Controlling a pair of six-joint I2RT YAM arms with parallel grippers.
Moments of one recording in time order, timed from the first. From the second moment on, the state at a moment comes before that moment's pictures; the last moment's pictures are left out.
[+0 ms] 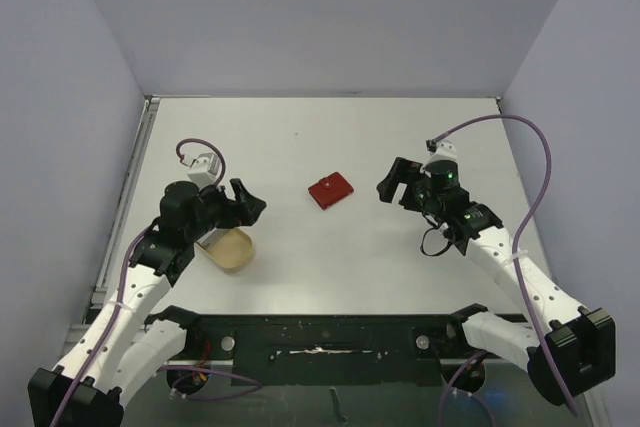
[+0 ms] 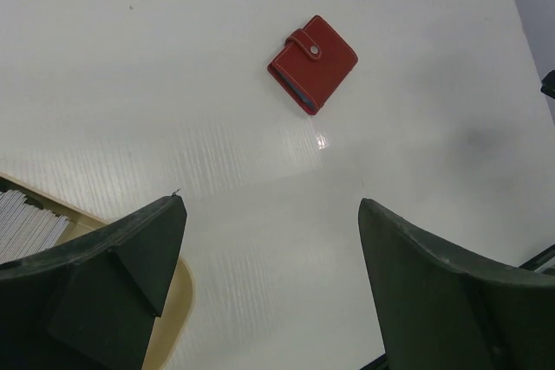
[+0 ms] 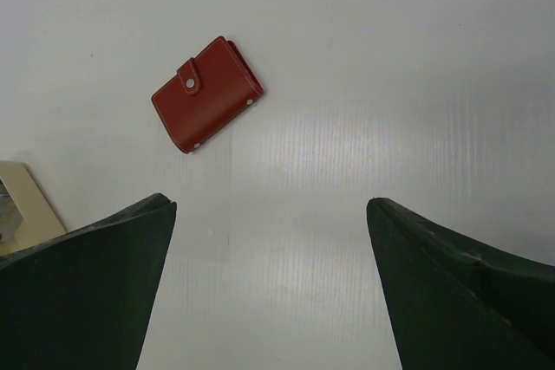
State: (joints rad) left arm -0.32 0.81 0.64 -0.26 0.18 -0.48; right arm 0.38 1.05 0.79 -0.31 0.06 0.52
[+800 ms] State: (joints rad) left arm -0.32 0.73 0.62 -0.28 0.13 -0.45; right arm 0.46 1.50 1.00 -0.30 0.05 0.51
